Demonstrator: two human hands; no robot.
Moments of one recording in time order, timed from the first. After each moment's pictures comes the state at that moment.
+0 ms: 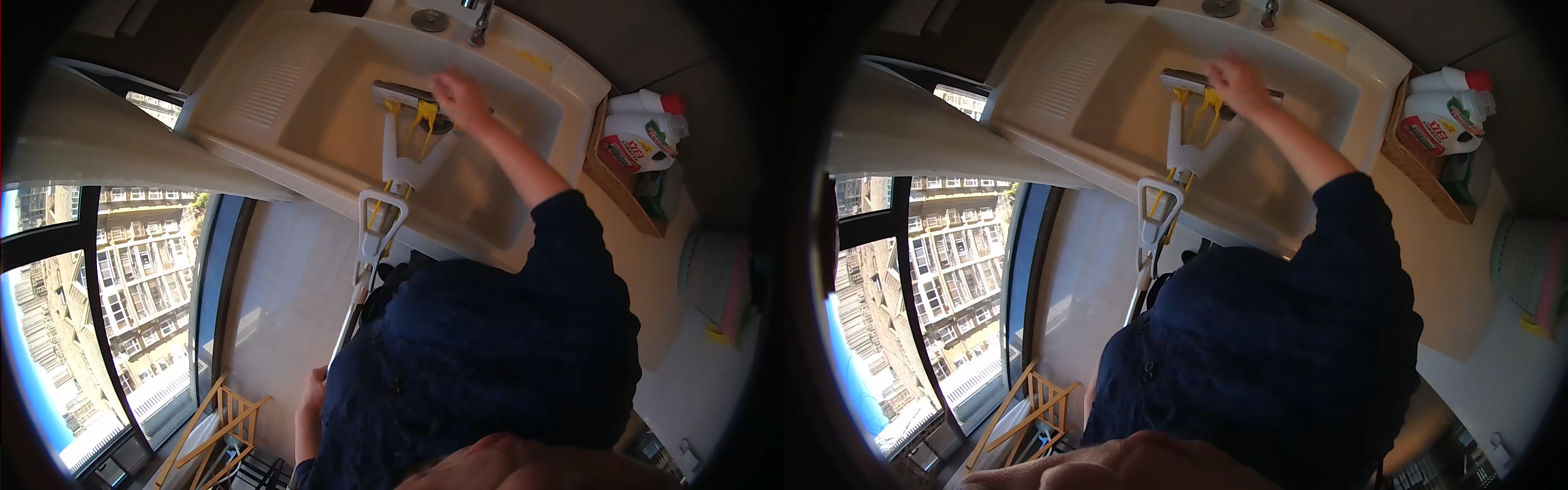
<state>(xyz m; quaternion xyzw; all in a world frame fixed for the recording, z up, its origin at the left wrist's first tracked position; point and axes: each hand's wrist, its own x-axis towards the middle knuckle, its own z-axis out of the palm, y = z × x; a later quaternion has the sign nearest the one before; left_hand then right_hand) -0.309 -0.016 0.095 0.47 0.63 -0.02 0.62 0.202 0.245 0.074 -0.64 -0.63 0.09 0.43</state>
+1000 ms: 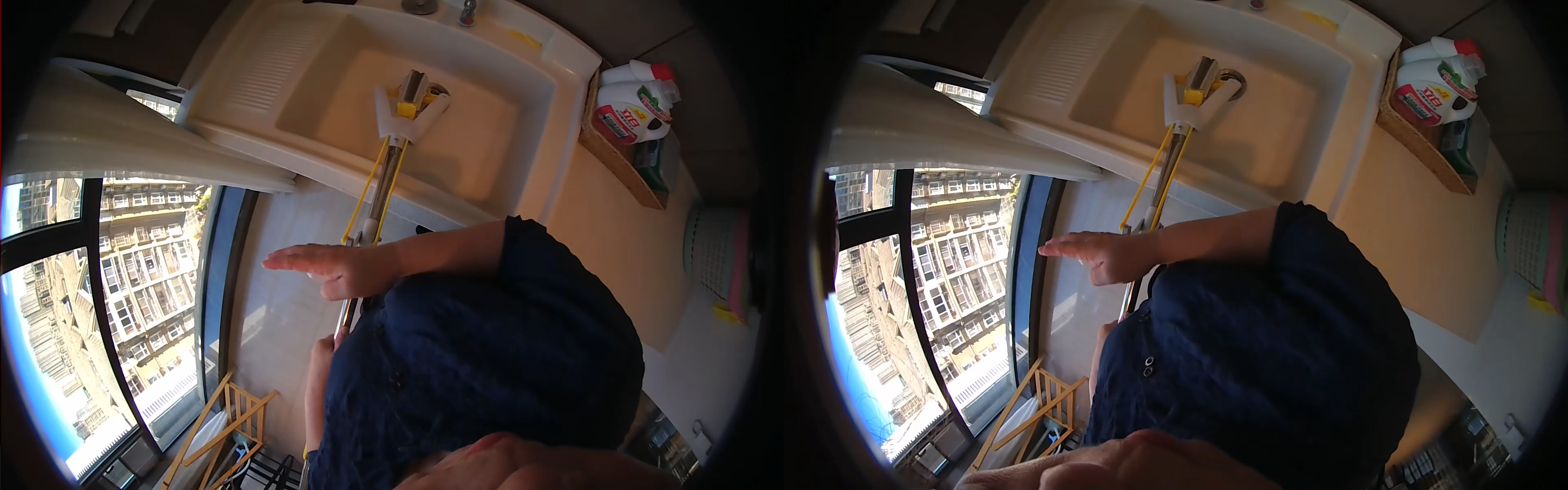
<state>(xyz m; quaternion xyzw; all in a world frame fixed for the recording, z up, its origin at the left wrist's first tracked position) -0.260 0.000 0.113 0.52 0.70 -0.08 0.49 -0.032 0.115 0.167 -0.15 -0.65 0.63 0.39</state>
